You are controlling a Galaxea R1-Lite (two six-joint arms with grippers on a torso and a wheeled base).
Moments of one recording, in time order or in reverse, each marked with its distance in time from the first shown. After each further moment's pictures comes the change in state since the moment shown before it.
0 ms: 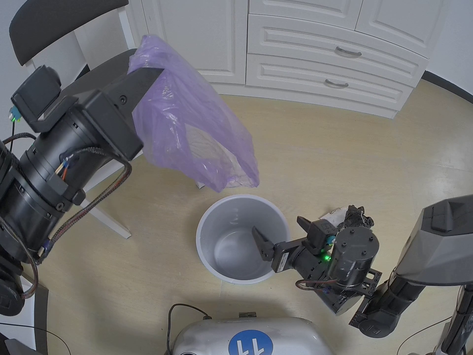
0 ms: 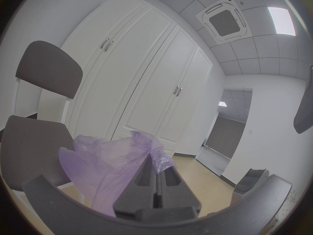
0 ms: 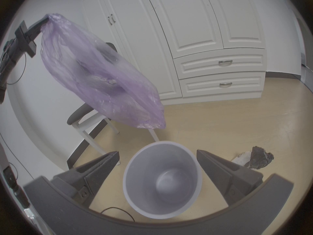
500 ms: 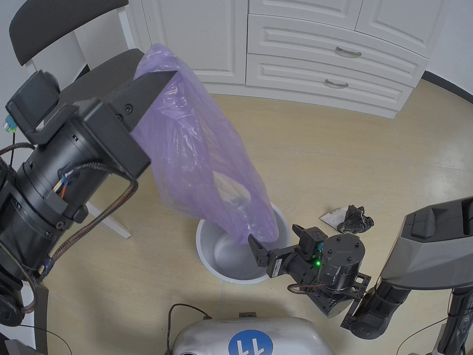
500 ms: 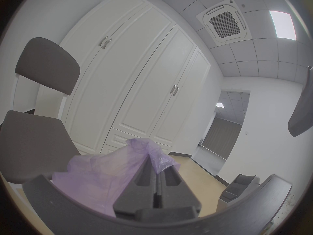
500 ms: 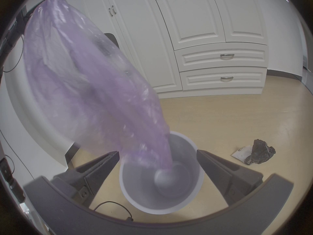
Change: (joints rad) left arm -0.085 -0.012 0.019 -0.001 0.046 0.007; right arm 0.003 0.074 -0.022 -0.001 -0.008 0.004
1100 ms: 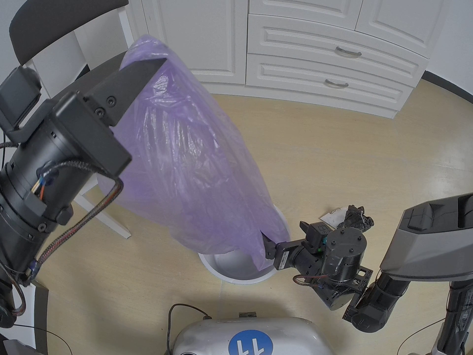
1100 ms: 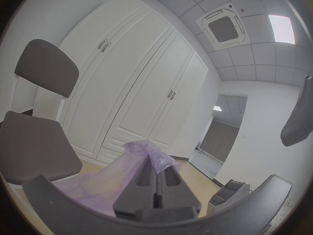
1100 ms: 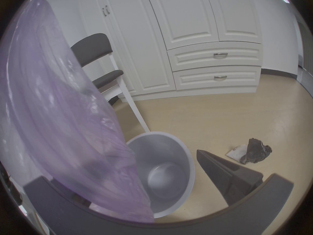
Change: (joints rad) left arm -0.028 -0.040 0.004 0.002 0.005 0.000; right arm -0.054 0.019 -0.011 0.000 0.004 0.021
